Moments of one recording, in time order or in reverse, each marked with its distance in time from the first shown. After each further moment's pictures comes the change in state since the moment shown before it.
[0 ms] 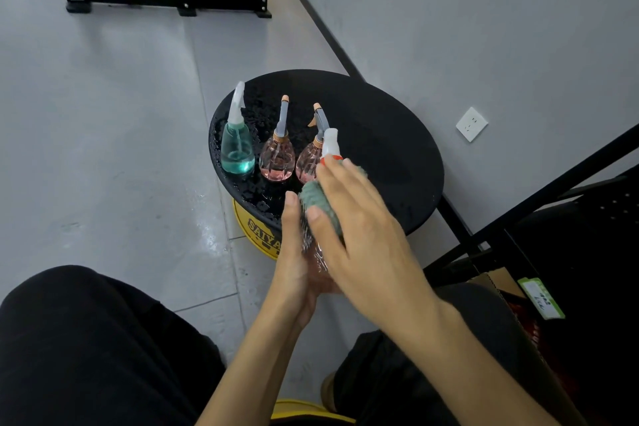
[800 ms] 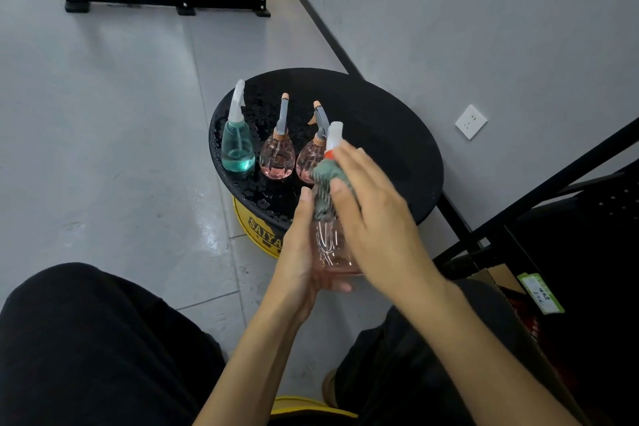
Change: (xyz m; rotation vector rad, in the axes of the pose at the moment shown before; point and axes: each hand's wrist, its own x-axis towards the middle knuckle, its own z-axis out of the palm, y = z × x) left_hand -0.004 0.007 0.001 0.205 0.011 -0.076; right_hand 0.013 0.013 -0.002 0.157 0.071 0.079
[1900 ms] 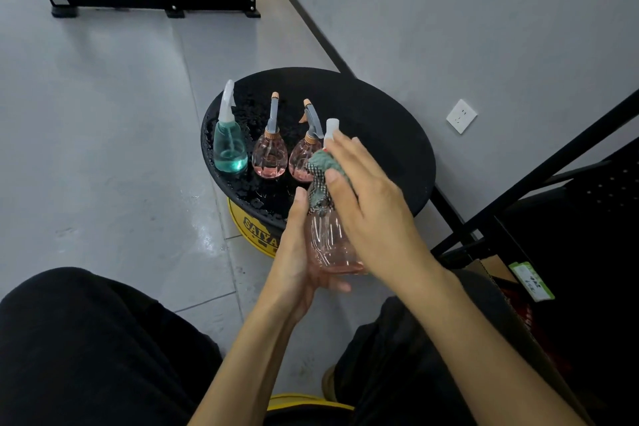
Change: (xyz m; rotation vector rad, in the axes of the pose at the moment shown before) left_hand 0.000 -0.008 0.000 -0.010 -0.065 -0.007; right_hand 0.000 0.002 -0.009 0.049 0.011 -0.006
